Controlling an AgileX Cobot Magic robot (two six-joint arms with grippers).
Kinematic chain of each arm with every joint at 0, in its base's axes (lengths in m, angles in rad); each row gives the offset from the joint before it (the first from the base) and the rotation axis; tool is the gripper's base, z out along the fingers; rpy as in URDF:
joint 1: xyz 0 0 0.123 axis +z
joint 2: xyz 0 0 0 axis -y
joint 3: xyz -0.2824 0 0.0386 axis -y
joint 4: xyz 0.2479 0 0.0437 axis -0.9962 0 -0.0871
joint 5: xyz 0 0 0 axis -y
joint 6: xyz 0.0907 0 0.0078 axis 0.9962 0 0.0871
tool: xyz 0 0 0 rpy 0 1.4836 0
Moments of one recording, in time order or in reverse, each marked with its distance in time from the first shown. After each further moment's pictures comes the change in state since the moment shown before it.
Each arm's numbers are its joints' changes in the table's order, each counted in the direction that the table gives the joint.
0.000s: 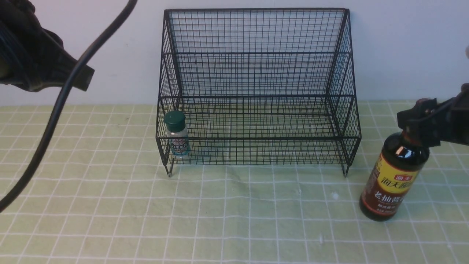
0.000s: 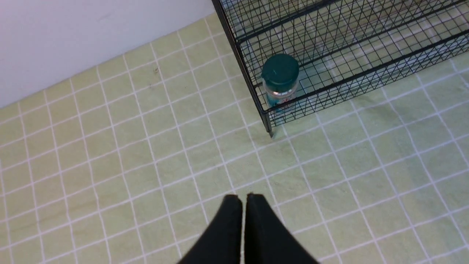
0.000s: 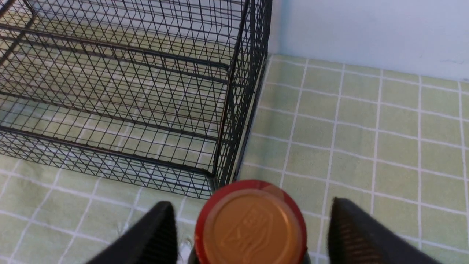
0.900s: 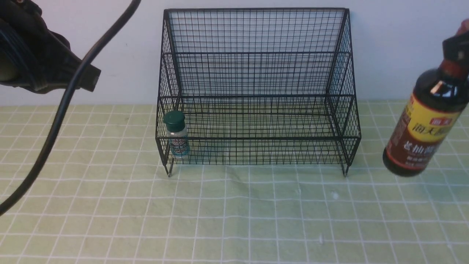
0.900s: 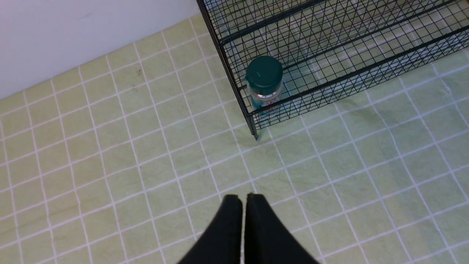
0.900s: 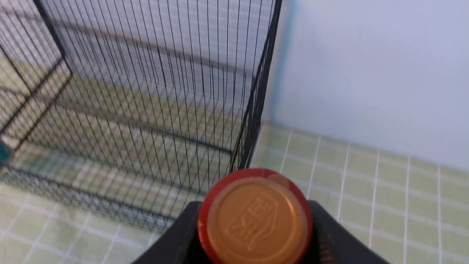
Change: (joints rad) right arm 0.000 0.073 0.388 0.028 -0.325 -0.030; left arm 0.000 0.000 -0.006 0.032 0.017 -0.003
